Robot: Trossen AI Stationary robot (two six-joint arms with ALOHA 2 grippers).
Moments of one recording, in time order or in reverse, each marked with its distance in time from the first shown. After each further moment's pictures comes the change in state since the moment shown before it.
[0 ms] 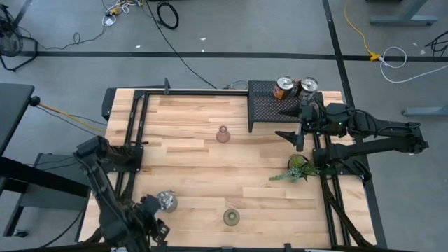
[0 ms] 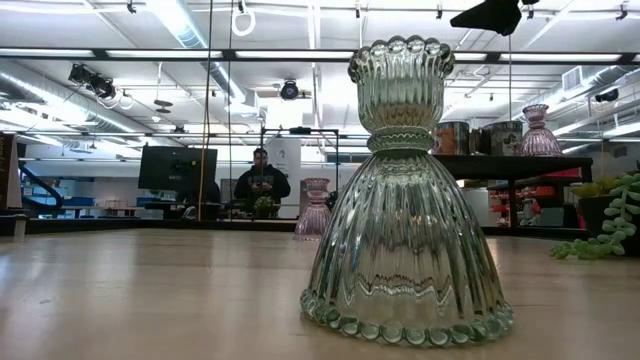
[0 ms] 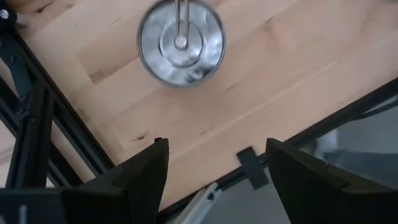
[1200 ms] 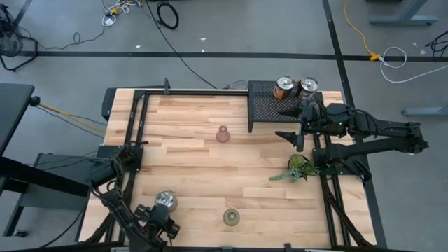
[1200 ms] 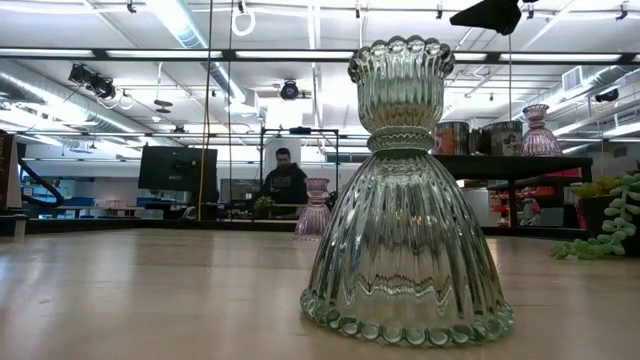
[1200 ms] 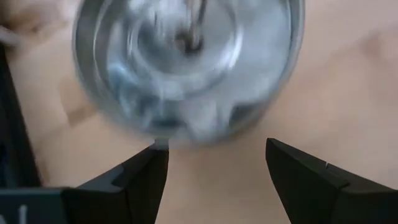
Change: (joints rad) left arm -0.026 0.307 -0.172 0.106 -0.138 -0.125; right arm 0.000 0.000 0.000 0.011 -0.003 0.020
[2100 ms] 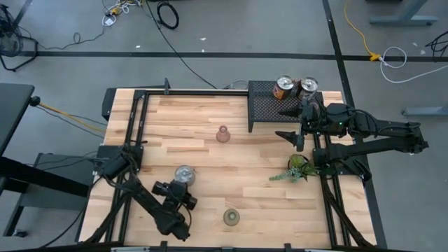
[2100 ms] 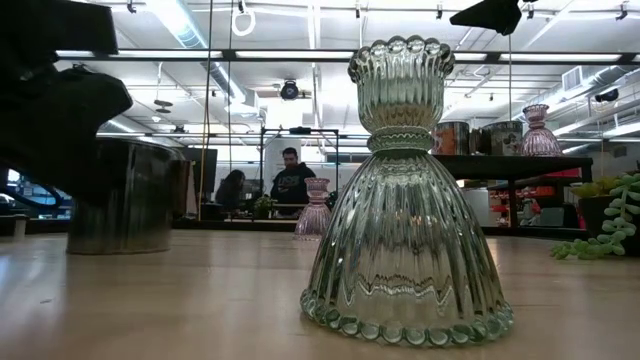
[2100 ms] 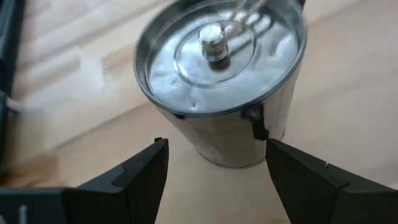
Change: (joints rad) left arm 0.234 -0.005 -0.147 -0.030 -0.344 0.076; right arm 0.000 0.000 0.000 0.003 0.000 0.014
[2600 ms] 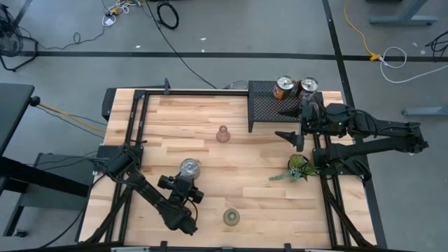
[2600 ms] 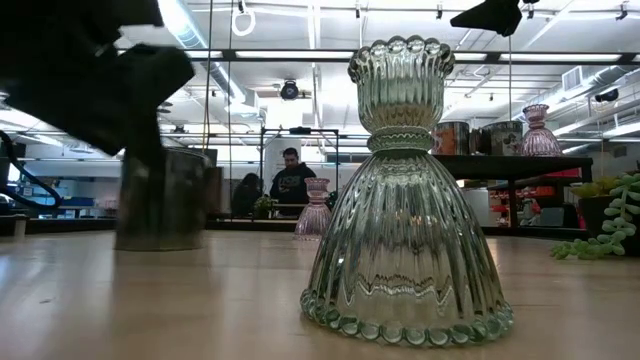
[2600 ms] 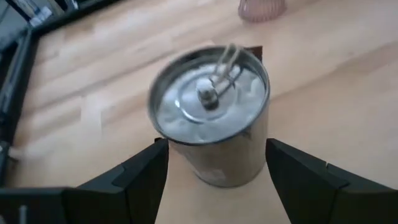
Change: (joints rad) left arm 0.073 -0.003 0.072 -0.099 -0.141 0.014; right arm 0.000 0.001 0.000 -0.011 0.001 0.000
